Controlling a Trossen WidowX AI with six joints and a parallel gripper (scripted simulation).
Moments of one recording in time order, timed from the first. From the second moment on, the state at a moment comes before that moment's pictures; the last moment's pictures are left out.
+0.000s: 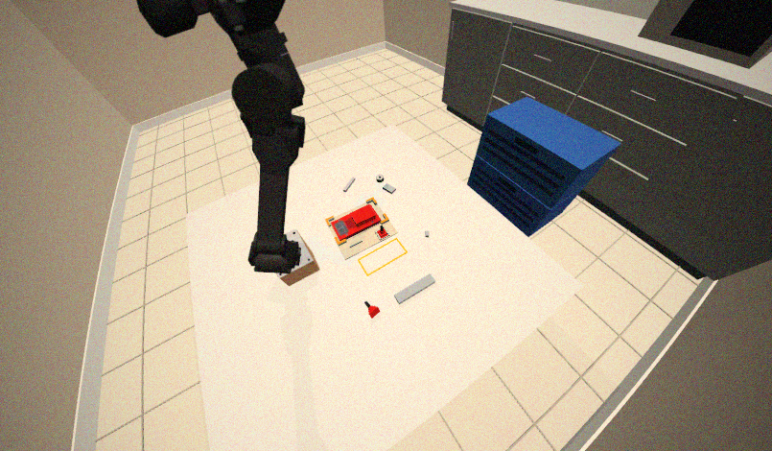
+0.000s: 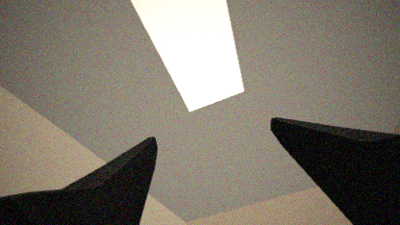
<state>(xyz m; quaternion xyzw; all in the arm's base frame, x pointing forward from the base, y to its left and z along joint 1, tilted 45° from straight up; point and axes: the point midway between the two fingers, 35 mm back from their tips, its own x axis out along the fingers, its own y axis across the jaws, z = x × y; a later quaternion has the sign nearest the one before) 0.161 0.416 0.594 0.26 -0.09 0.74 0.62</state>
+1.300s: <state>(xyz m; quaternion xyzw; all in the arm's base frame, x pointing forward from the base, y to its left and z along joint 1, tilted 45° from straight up) 0.417 0.312 0.109 0.08 0.45 0.10 0.88</state>
